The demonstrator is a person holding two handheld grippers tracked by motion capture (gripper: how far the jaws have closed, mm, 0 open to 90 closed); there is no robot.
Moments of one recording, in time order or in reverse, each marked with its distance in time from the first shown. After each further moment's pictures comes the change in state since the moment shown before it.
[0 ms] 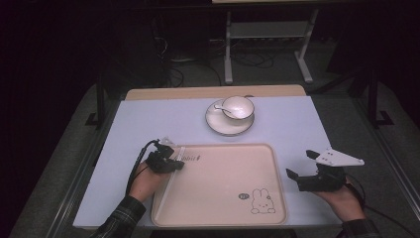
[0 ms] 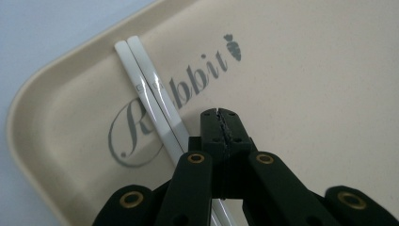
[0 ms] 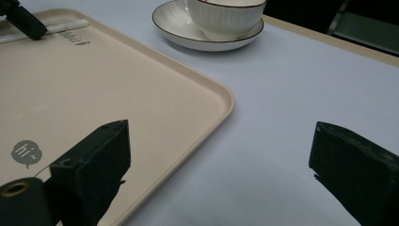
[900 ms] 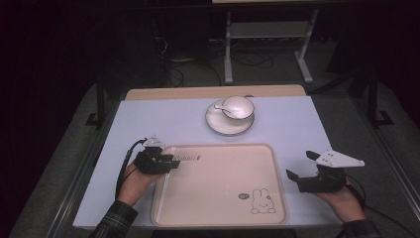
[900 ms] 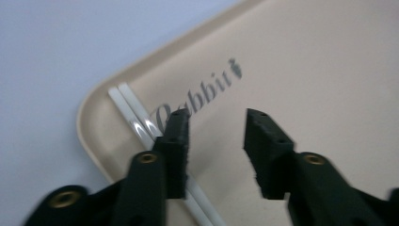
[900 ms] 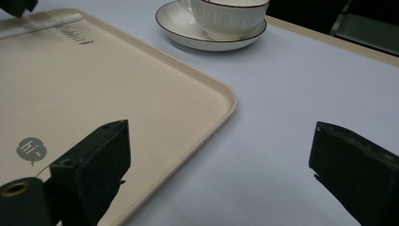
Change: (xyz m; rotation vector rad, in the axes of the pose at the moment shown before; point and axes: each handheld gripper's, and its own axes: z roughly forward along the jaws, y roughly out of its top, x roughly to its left) left arm 0.002 -0.008 -0.037 -0.172 0.014 0.018; right arm 0.001 -0.001 -0.001 -0.002 0.007 -0.008
